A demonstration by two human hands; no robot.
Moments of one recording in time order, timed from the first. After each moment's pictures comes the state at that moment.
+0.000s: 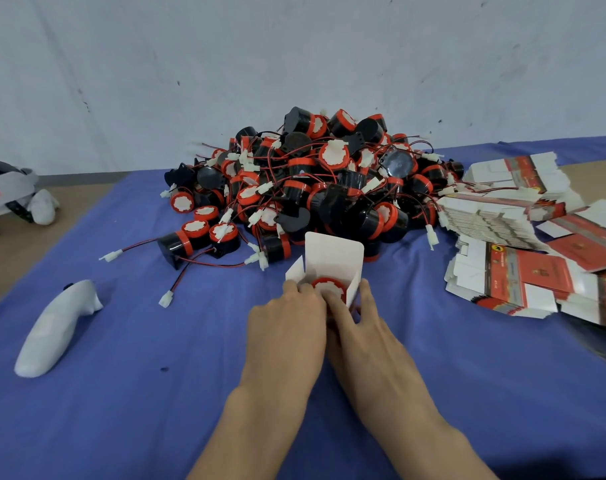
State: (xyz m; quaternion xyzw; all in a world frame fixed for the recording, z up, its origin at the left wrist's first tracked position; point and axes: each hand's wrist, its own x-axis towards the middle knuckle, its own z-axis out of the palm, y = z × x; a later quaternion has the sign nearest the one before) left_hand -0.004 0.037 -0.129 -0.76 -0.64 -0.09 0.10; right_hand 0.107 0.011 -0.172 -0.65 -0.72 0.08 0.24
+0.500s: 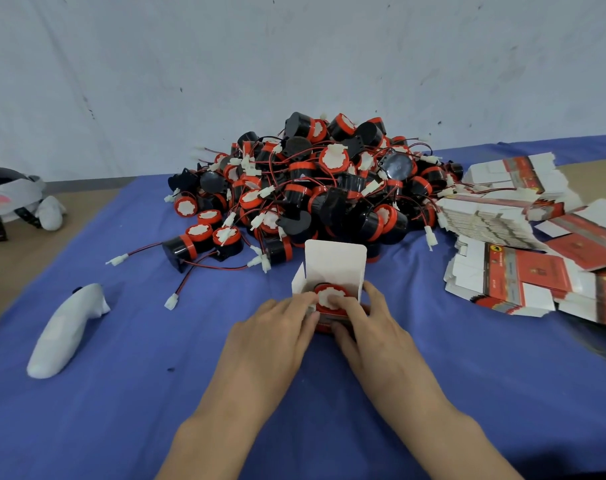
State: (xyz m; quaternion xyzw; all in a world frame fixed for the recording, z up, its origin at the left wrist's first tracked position) left_hand -0.047 0.027 -0.143 -0.82 -0.50 -0.27 0.04; right_hand 0.118 0.010 -0.166 -0.64 -0.72 0.08 0.28
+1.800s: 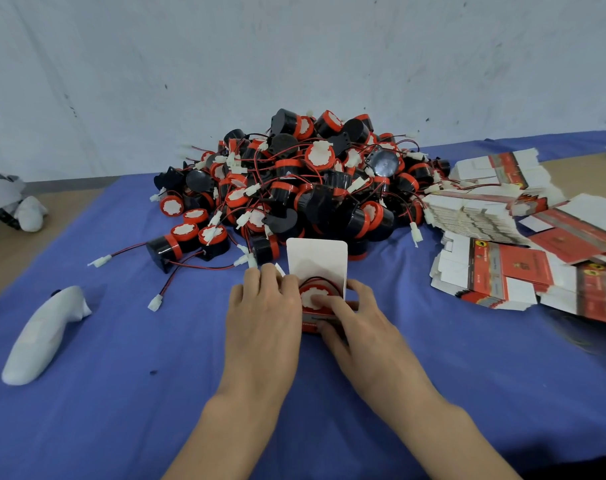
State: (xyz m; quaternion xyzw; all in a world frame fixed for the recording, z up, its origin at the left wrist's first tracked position) left_hand -0.017 0.037 -0.137 -0.77 -0.59 -0.13 0.19; right_hand 0.129 0.009 -0.171 -0.61 -0.73 0.07 0.30
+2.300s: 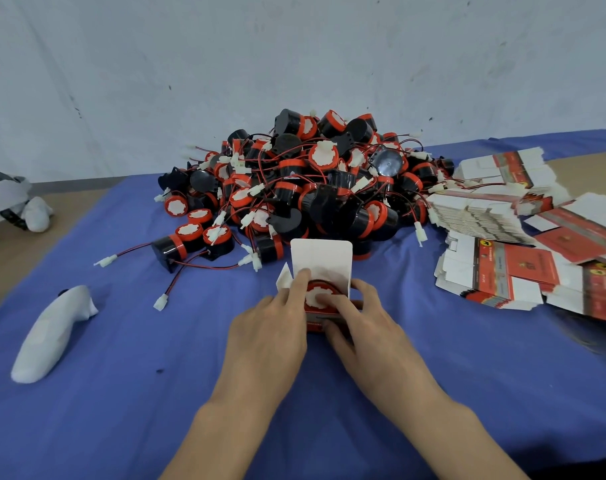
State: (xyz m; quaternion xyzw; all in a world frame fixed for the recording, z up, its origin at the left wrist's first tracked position) left_hand -0.026 0.035 -0.146 -0.80 -0.57 -0.16 0.10; right_hand 0.129 0.011 -0.172 -0.60 -0.74 0.08 0.30
